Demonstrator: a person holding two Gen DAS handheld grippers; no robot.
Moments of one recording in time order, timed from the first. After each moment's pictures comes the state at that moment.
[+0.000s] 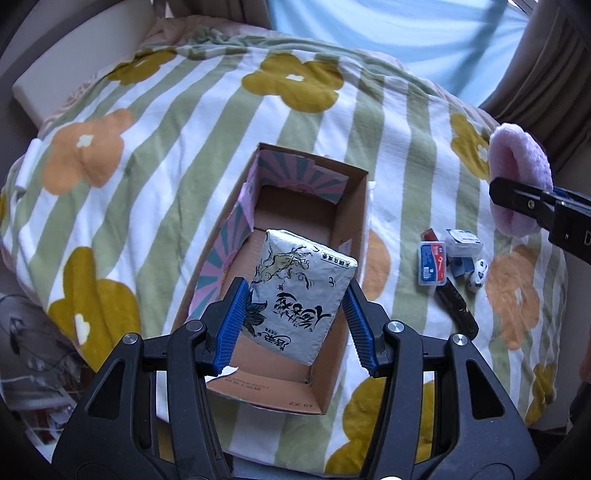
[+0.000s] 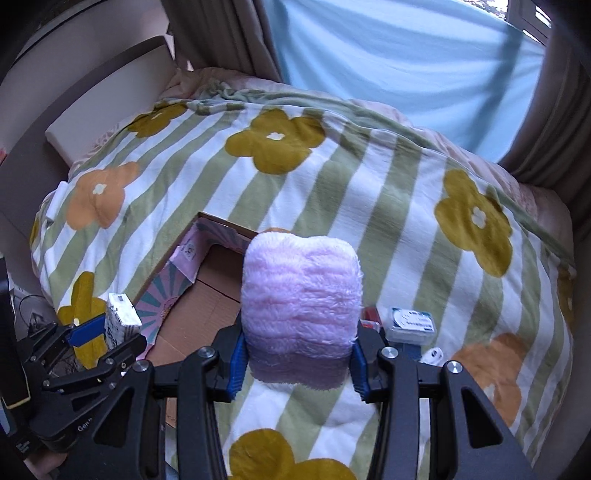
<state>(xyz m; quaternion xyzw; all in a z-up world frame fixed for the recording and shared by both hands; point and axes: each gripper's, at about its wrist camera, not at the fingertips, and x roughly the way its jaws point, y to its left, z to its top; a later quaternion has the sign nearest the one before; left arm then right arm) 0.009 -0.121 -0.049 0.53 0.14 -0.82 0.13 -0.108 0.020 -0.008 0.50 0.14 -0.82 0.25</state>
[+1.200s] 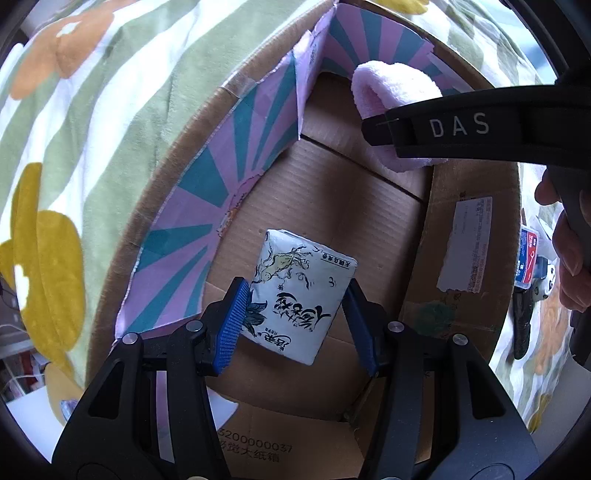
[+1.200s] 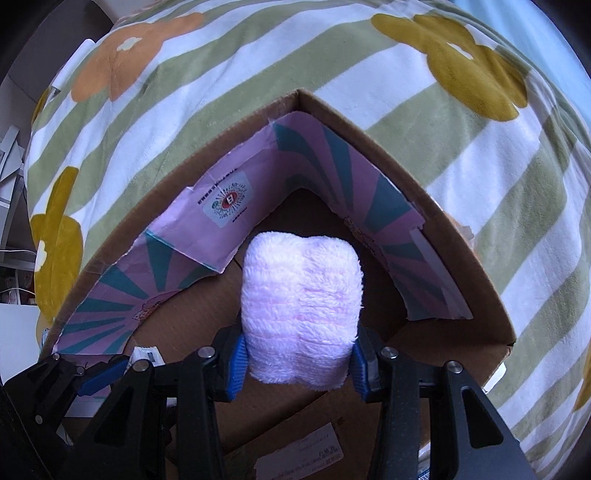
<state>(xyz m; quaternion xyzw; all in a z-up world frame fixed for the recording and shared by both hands) -0.025 -0.162 -0.208 0.63 0.21 -0.73 0.17 -0.165 -0.159 -0.223 0.59 0.29 -0.64 0.40</state>
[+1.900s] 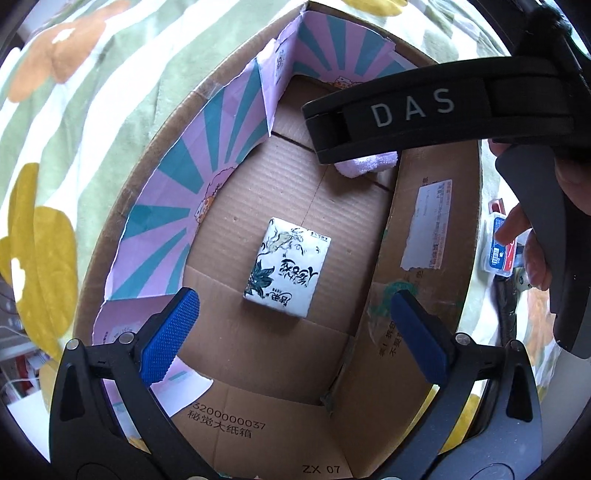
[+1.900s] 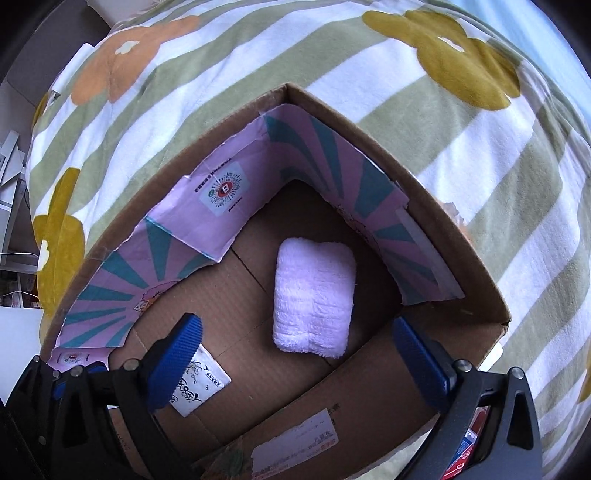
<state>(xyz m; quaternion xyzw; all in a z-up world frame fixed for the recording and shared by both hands) -0.022 -0.134 -0.187 0.62 0.21 -0.74 0.15 -0.170 -0.143 -0.216 0.59 0.28 -0.64 0.39</state>
